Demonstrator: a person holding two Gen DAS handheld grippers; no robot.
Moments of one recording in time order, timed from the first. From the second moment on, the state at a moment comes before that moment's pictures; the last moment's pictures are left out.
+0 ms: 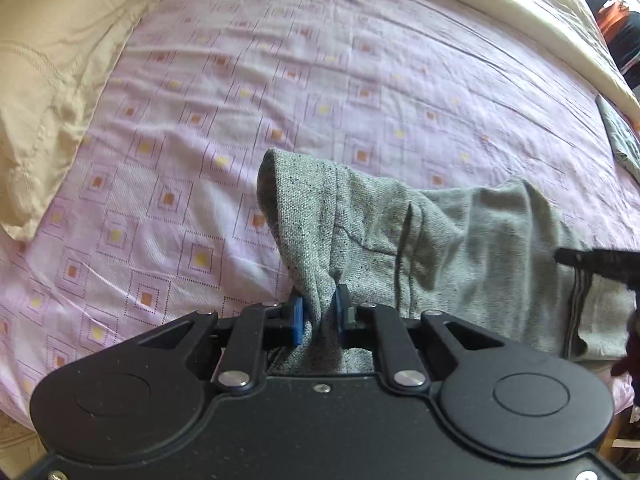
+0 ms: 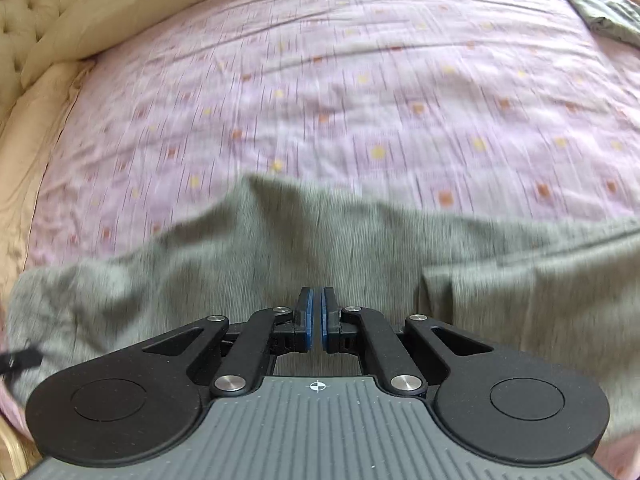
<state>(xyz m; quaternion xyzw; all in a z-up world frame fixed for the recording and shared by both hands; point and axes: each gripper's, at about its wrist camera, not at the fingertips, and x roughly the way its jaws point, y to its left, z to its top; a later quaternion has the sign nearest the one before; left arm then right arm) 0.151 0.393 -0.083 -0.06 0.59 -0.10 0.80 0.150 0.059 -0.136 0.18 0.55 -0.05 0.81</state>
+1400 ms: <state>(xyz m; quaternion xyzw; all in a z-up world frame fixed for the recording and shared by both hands) 0.039 -0.049 -0.019 0.11 0.50 -0.23 0.83 0.004 -0.198 -0.135 0.24 0.54 0.01 0.80</state>
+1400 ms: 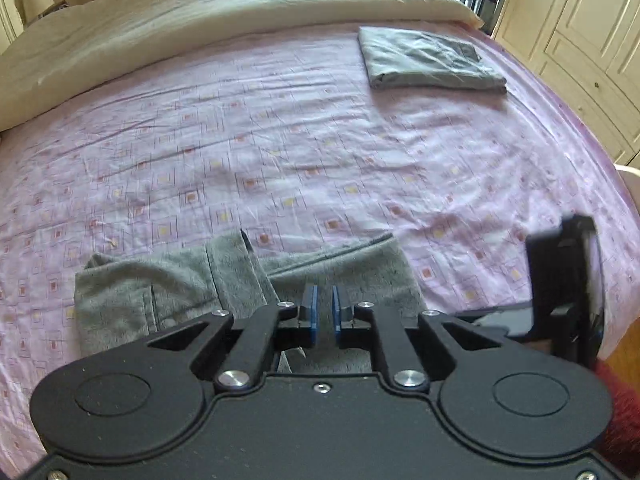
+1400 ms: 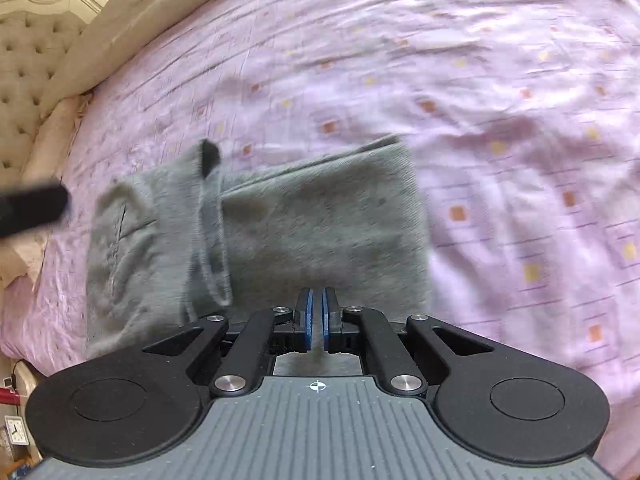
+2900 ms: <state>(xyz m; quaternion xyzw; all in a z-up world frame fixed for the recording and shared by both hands) 0.067 0.113 -0.095 0.06 0.61 -0.04 0.79 0.007 -0.166 -0.127 0.13 0.59 -0.04 0.80</state>
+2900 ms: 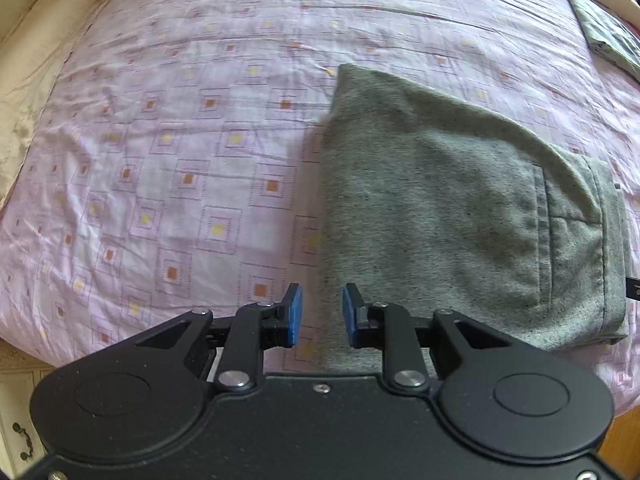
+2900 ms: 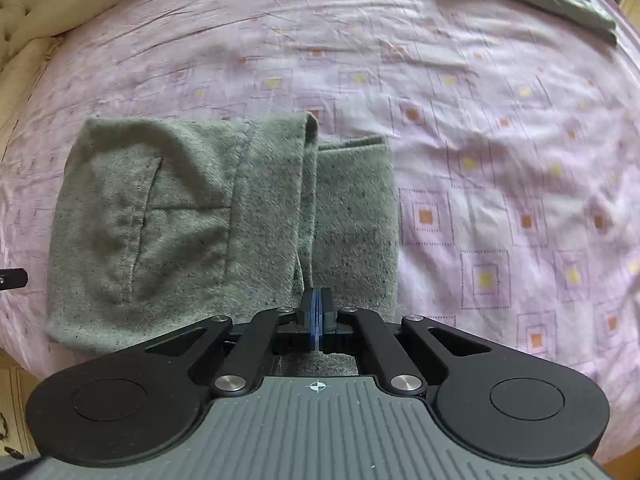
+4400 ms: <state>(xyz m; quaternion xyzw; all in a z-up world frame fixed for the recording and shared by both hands) 0.140 0.052 -0.106 0.08 0.58 -0.03 0.81 0.043 -0.186 -0.088 0.10 0.51 0.02 0.86</state>
